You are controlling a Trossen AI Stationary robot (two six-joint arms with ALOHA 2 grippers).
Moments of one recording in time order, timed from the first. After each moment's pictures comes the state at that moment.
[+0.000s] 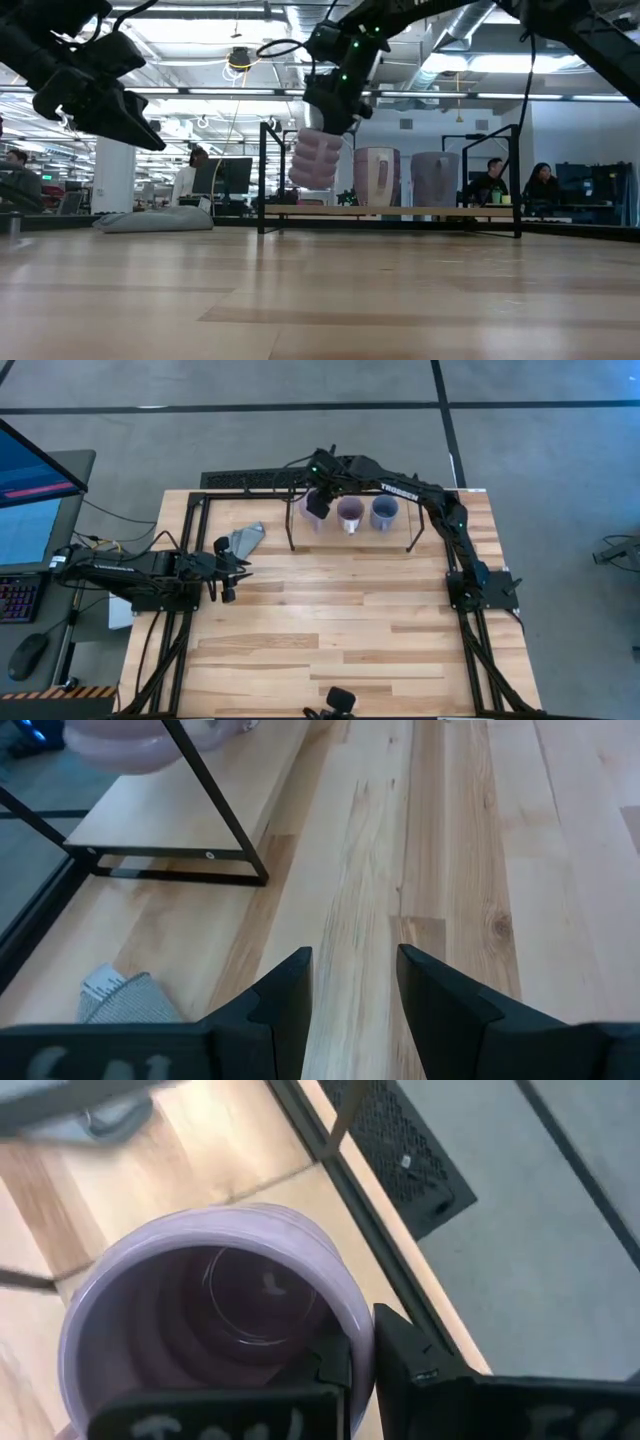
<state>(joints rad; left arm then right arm) -0.03 0.50 0.29 -0.38 -0.30 0.02 -0.44 2.16 2.12 -0.98 0.17 -0.08</state>
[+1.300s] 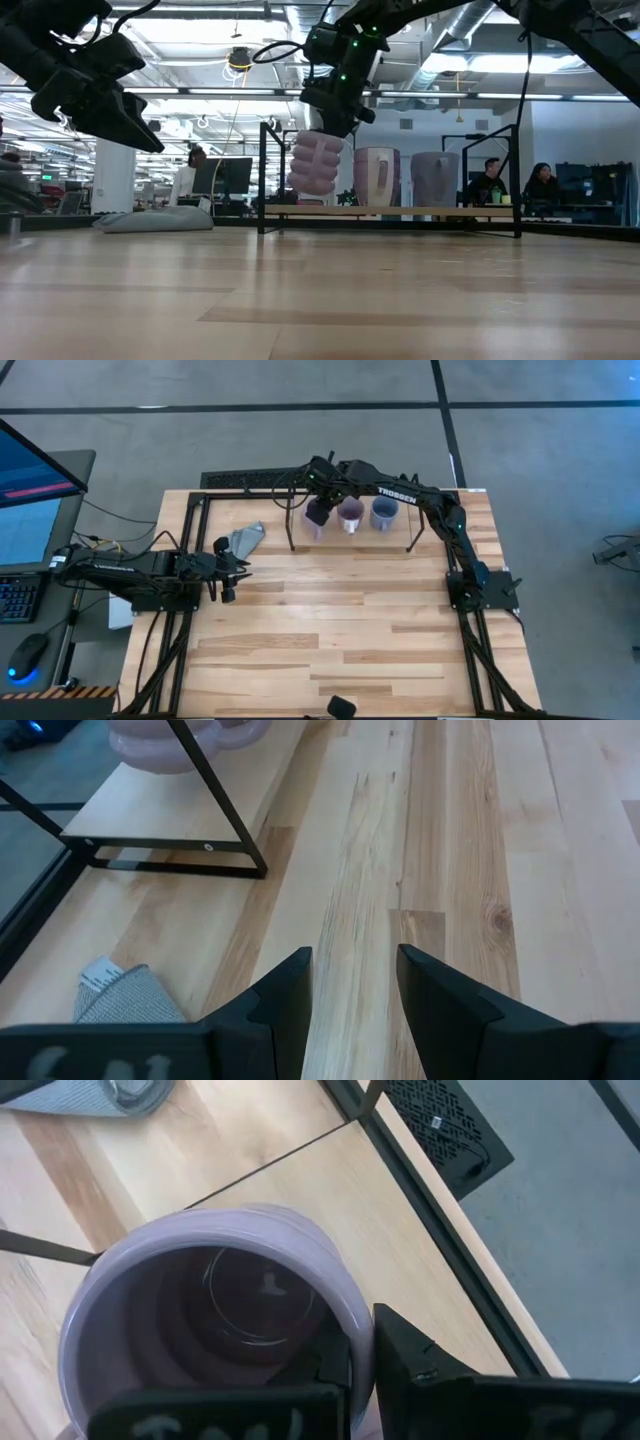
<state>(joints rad) -0.03 0.50 0.29 -0.39 -0.29 0.00 -0.42 2.17 2.11 -1.04 0.13 0.03</state>
